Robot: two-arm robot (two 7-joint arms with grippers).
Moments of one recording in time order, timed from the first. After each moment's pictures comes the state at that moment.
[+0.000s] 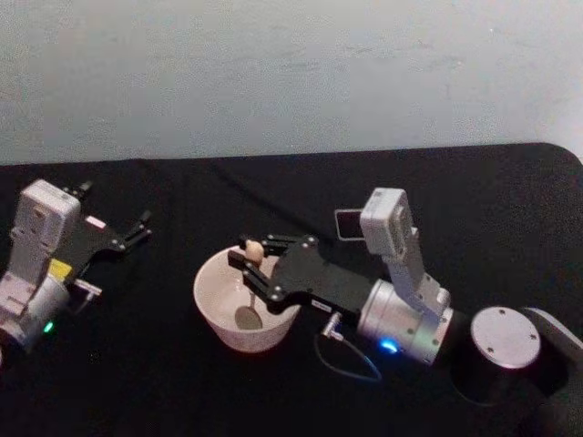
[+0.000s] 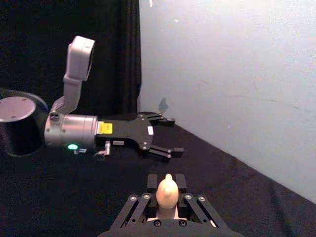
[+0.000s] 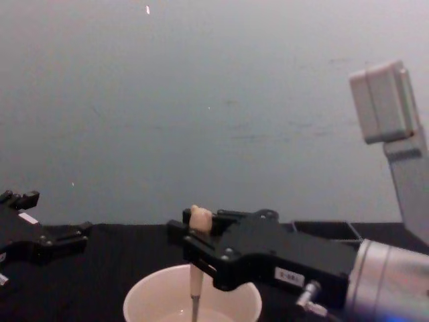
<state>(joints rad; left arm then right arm) -0.20 0.60 0.45 -1.41 -0.25 -0.12 0.03 0.26 0.31 -0.55 -1.44 0.34 -0.13 0.57</state>
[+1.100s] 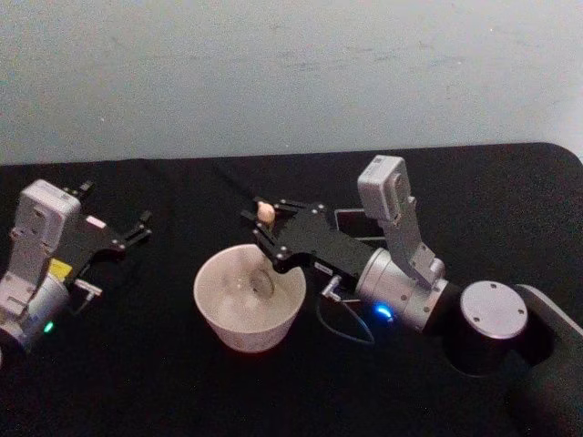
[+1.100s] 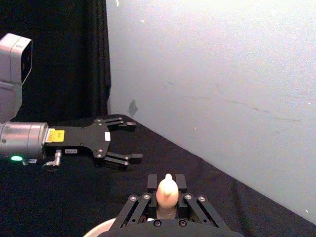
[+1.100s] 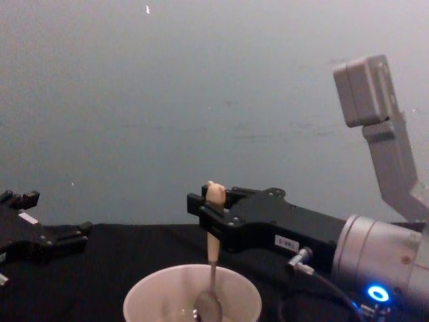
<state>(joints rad) -0.20 0.60 0.45 -1.41 -0.25 -0.12 0.03 0.34 0.24 -0.52 -1.32 0.31 -0.15 0.51</state>
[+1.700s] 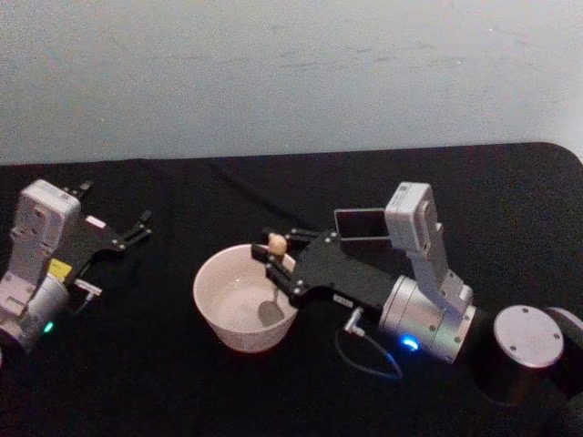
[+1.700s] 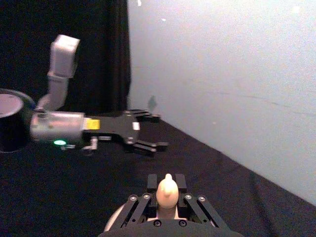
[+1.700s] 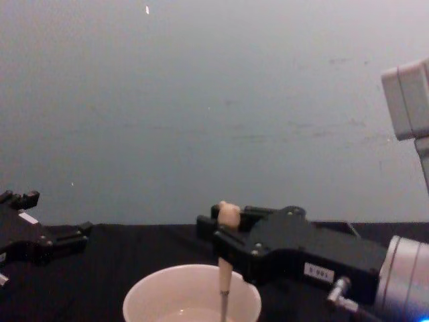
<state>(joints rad) -0.20 0.60 0.45 -1.41 -0.25 -0.12 0.03 0.24 0.34 -0.52 -1.45 0.35 -0.13 0.57</state>
